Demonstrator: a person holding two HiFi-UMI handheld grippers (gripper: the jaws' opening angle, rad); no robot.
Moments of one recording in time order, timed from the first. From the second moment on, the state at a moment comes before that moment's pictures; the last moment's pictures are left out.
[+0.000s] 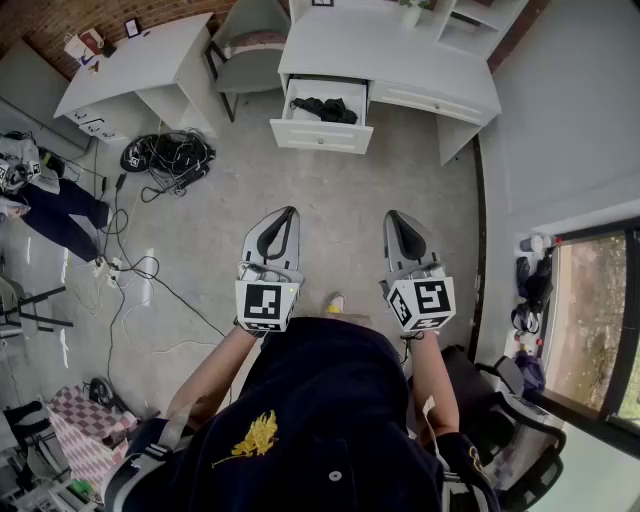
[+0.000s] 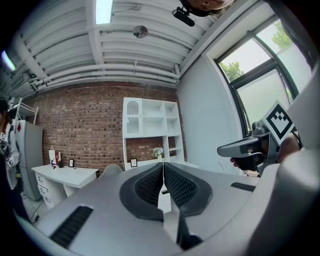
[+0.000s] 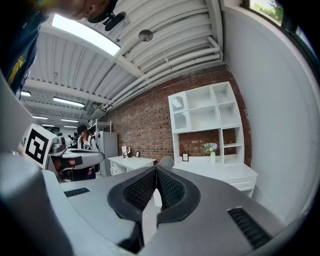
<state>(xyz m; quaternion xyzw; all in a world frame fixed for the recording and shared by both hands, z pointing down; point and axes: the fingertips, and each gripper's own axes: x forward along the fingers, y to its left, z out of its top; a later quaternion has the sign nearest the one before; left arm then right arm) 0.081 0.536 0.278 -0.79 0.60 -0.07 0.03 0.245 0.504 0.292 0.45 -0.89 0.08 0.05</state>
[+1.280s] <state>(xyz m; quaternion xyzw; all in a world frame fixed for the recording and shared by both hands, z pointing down) 0.113 0.523 0.276 -0.80 0.59 -0.07 0.06 0.239 0.511 0.306 0.38 -0.92 0.12 0.01</state>
